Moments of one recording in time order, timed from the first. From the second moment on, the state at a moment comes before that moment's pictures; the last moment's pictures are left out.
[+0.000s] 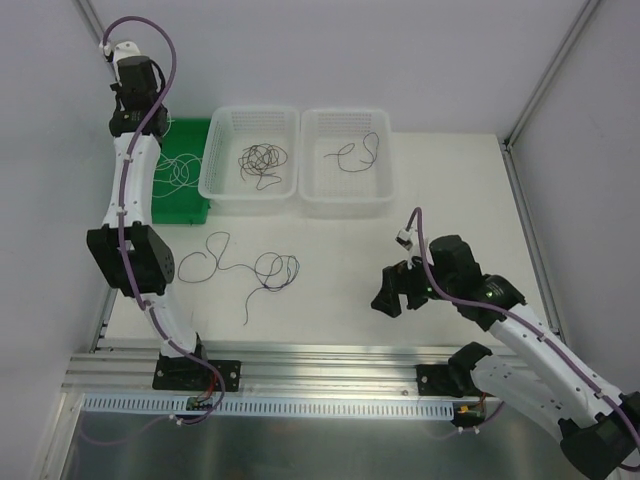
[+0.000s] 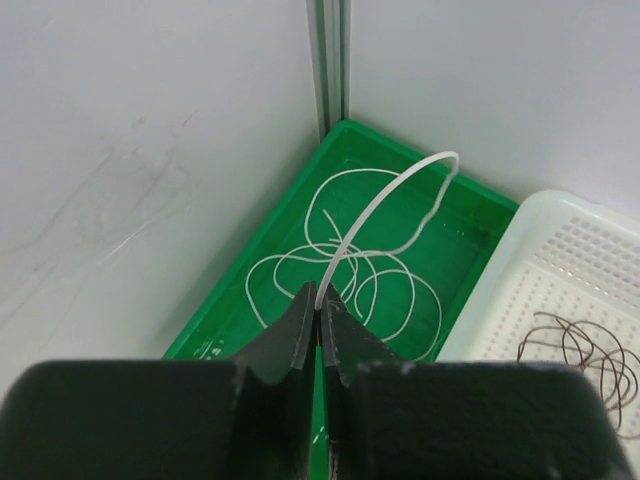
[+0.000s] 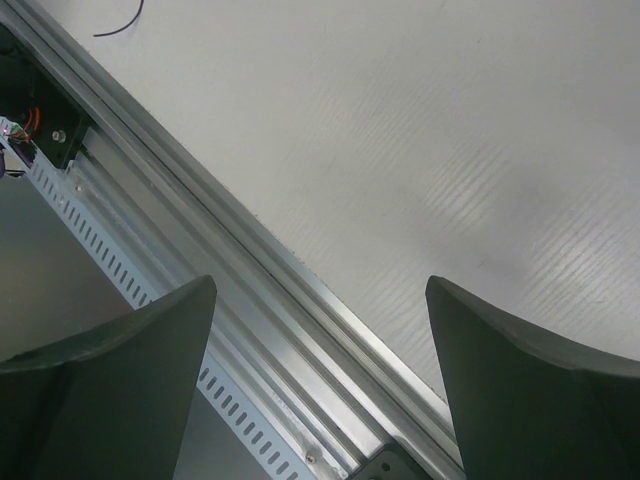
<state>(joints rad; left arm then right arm) 0.11 1.84 1.99 -0.50 -0.45 -0.11 0.61 0.76 0.70 -0.67 -0.36 0.23</state>
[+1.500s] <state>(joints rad) -0.54 1.32 0.81 -0.46 -0.10 -0.50 0.63 0.65 0.56 -0.56 -0.35 0.36</state>
